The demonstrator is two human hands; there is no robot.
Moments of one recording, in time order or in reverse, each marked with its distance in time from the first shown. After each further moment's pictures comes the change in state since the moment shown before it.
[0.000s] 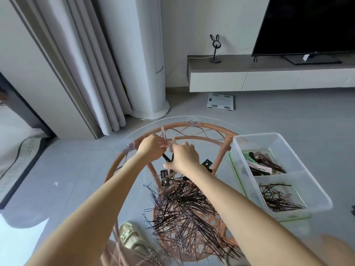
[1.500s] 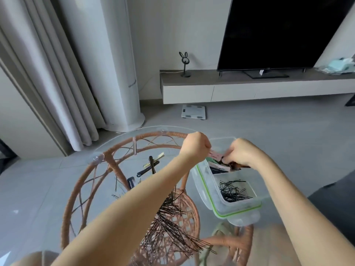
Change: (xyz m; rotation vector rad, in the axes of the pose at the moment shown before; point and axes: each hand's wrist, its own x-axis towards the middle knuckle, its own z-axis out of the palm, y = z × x) left_hand -0.040 0.197 0.032 -0.182 -0.059 0.377; right_hand -0.082 0.172 -0.129 0.274 0.016 0.387
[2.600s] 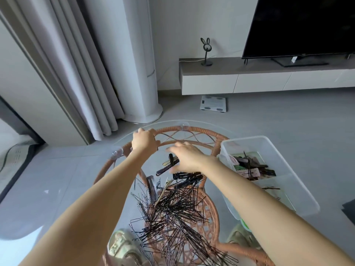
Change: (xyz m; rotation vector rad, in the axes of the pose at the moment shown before) left_hand 0.011 -0.188 -0.061 0.395 0.092 -0.513; right_hand 0.037 -0.120 0.124 -0.428 -0.247 -0.659
